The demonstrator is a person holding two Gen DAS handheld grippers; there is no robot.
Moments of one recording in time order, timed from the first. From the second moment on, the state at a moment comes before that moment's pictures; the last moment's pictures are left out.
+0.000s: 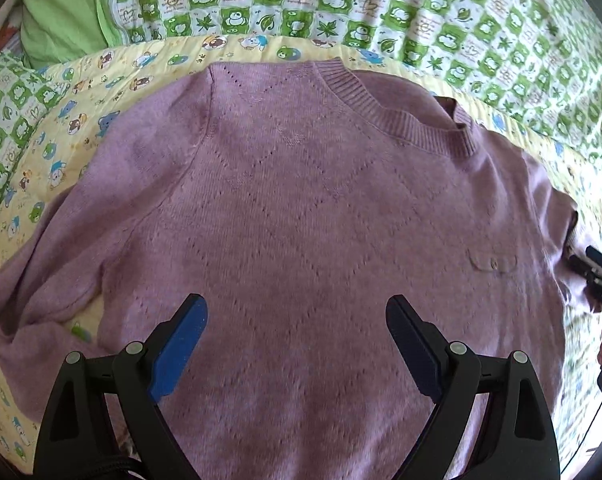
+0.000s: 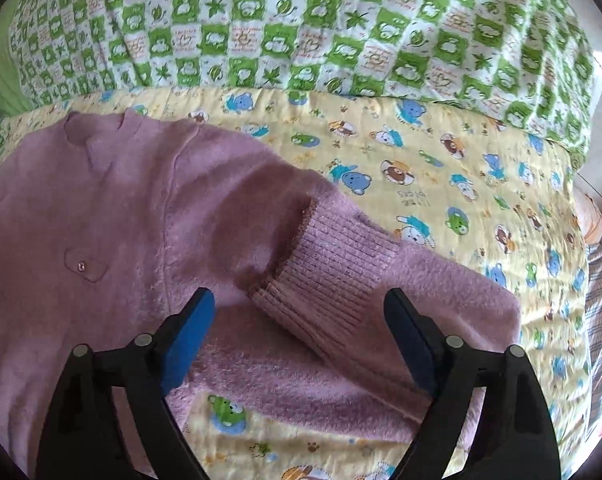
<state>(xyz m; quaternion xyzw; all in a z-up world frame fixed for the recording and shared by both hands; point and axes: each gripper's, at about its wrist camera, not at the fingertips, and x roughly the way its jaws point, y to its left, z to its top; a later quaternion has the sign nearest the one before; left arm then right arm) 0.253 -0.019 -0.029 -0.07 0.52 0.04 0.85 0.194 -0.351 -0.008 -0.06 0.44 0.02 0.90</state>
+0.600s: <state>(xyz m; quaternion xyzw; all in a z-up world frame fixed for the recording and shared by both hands) 0.246 0.003 -0.029 -0.11 0.52 0.03 0.85 0.189 -0.287 0.056 0.11 0.37 0.17 0.91</state>
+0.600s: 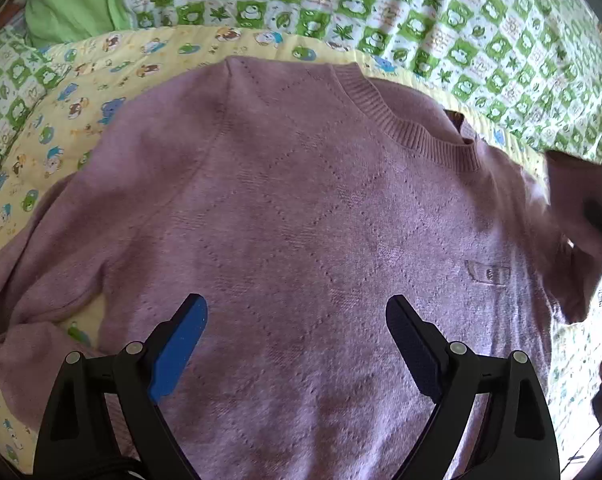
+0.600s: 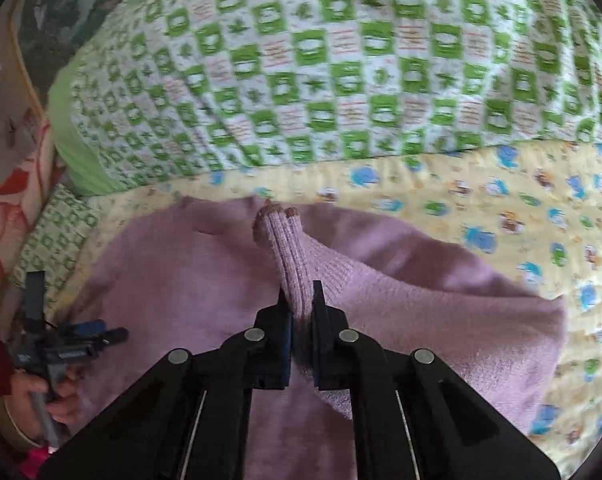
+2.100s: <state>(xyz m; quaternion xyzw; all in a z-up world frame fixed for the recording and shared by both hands) 0.265 0.066 -0.025 -0.19 0.50 0.01 0.84 0.138 -0.320 0.012 0.29 0.38 0.04 0.88</state>
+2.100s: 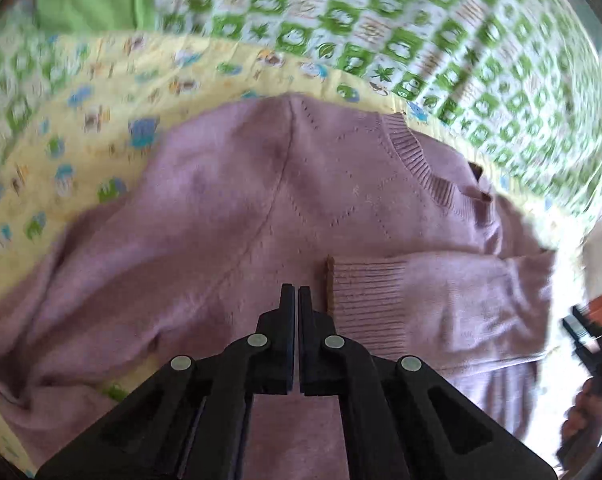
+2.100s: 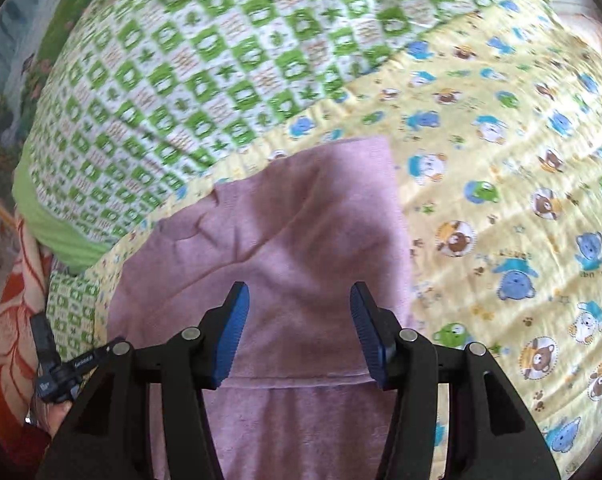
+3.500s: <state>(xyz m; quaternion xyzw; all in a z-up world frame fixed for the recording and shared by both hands) 0.268 0.046 -0.055 -0.17 0.54 0.04 0.82 0.225 -0.327 -0.049 0.24 0.47 0.02 0.85</state>
